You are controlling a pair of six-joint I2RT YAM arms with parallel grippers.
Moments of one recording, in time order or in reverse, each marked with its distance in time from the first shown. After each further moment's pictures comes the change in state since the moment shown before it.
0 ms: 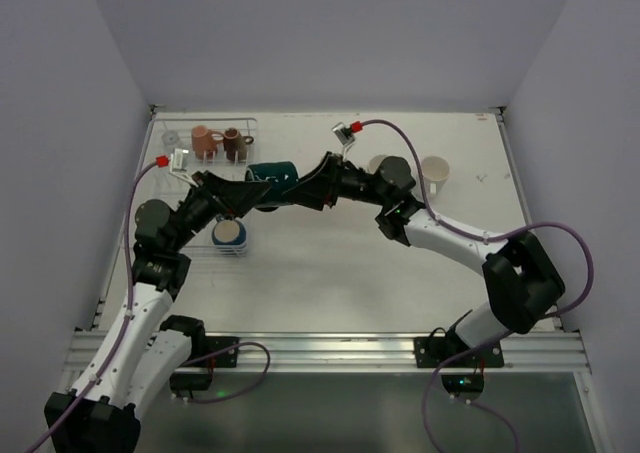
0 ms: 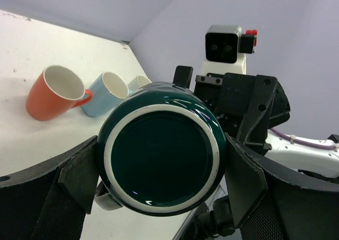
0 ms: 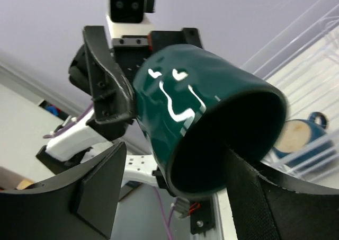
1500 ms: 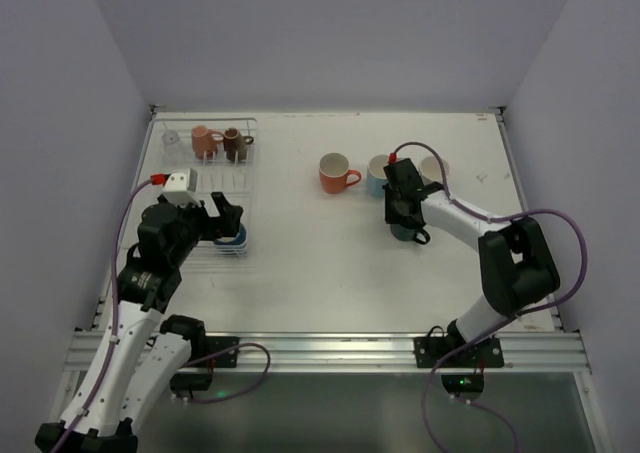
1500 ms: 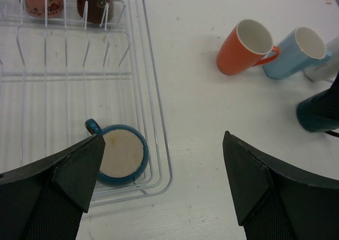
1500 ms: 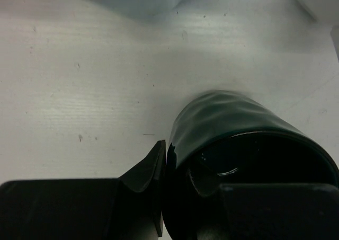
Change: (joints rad) left arm -0.037 -0.136 0.092 -0.700 -0.493 0.626; right arm -0.258 0.077 0.032 -1.252 0.896 -0.634
